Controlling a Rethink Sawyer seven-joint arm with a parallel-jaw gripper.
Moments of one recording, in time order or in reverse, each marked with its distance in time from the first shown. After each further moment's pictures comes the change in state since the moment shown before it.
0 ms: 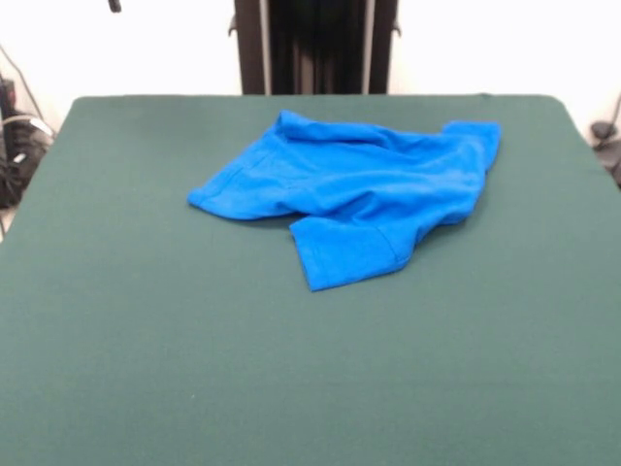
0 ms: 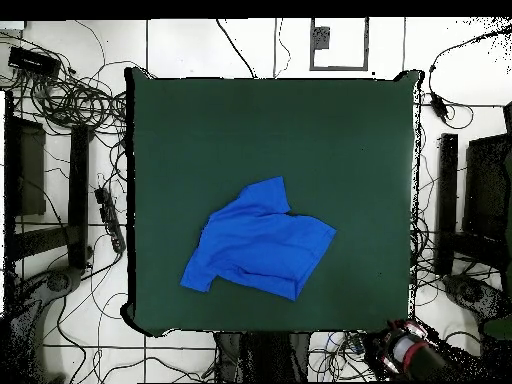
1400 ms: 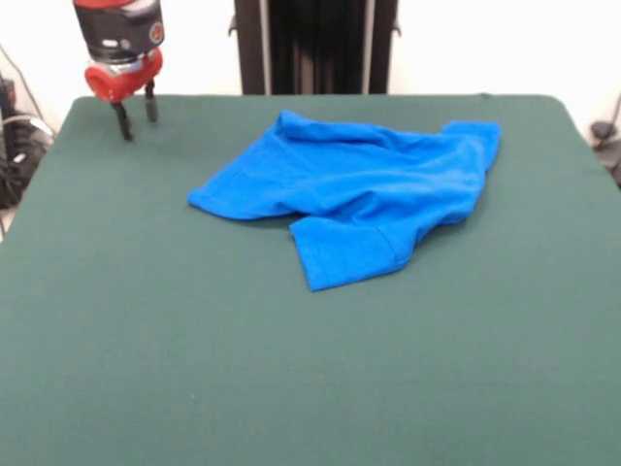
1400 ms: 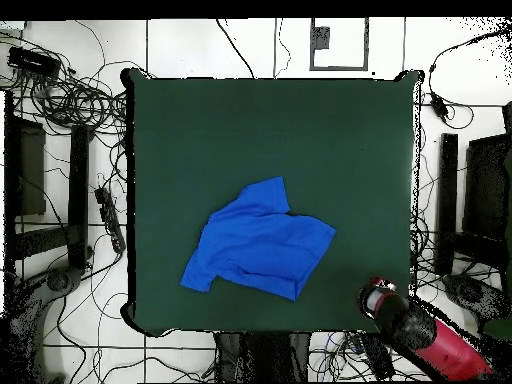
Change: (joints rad) arm 0.138 0.456 -0.046 -0.264 -0.003 -0.251 0.000
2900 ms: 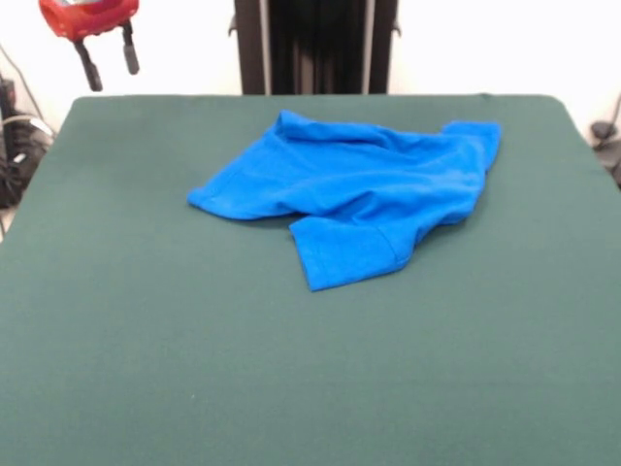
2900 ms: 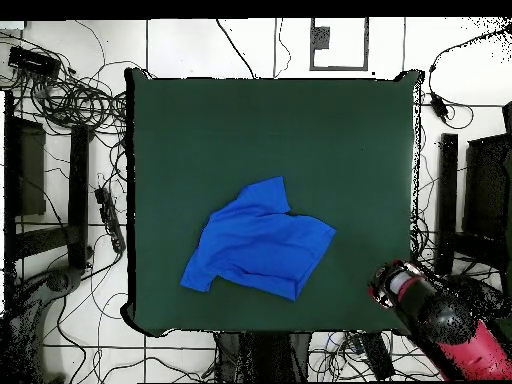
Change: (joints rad) arm 0.064 -0.254 0.011 0.063 0.293 0.206 0.000
